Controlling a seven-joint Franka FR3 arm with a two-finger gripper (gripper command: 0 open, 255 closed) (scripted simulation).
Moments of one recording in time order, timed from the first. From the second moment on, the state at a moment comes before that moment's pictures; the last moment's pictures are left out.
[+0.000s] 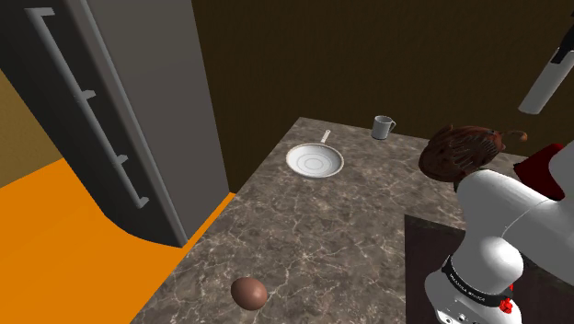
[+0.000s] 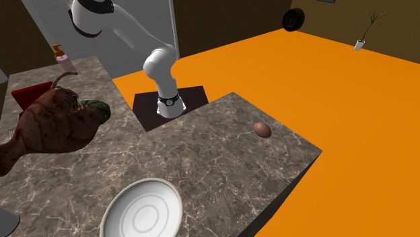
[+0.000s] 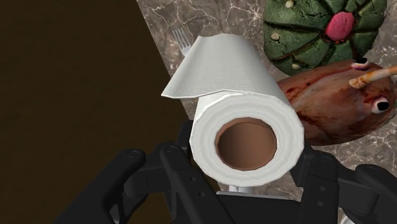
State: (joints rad) arm 1.16 -0.76 -1.76 -0.68 -0.84 1.13 -1.21
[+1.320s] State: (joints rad) arm 0.75 -0.78 -1.60 -1.29 -0.77 1.47 -1.07
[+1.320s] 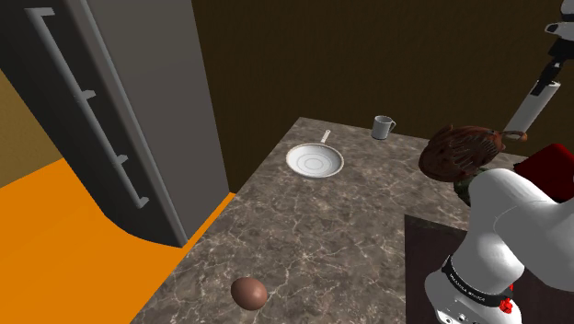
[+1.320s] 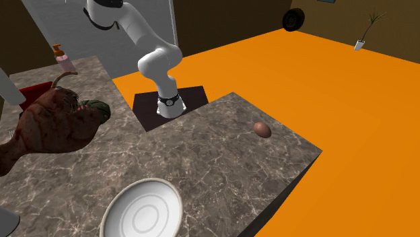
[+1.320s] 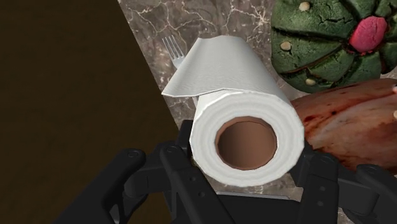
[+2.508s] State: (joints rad) arm 0.64 -0.85 -1.62 -1.55 -0.83 1.67 -1.01
